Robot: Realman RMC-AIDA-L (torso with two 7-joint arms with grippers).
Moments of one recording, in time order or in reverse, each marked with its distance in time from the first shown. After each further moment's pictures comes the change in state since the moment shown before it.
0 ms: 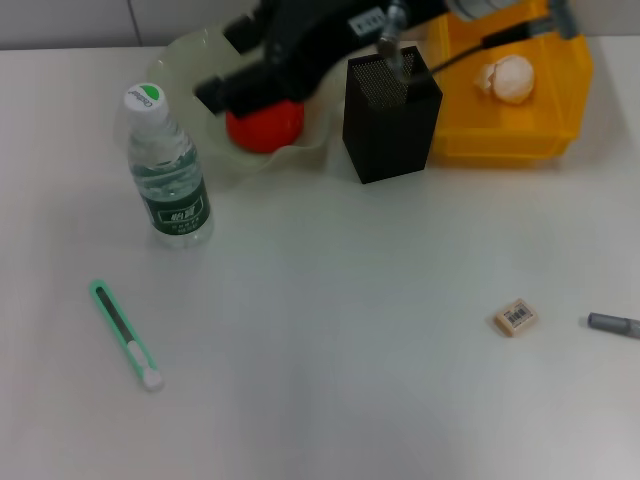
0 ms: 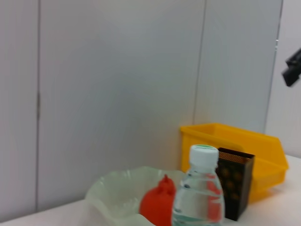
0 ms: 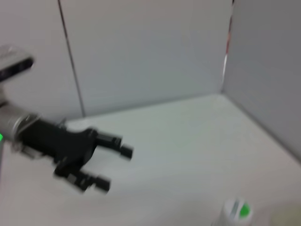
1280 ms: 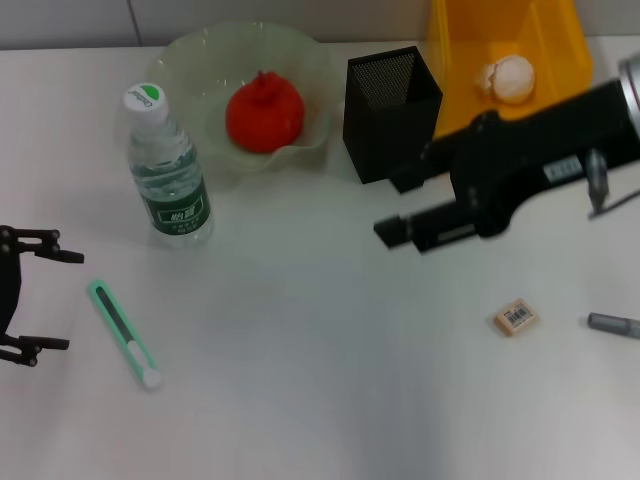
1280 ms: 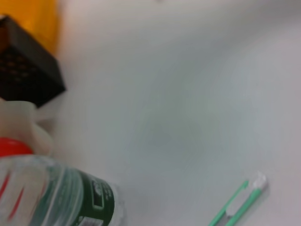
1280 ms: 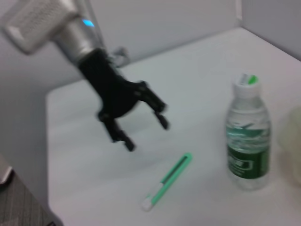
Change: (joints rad) left arm -0.135 -0.045 0.596 0.746 0.558 0.016 0.134; right arm -0.274 0.010 0.221 0.064 0.085 -0.276 -0.300
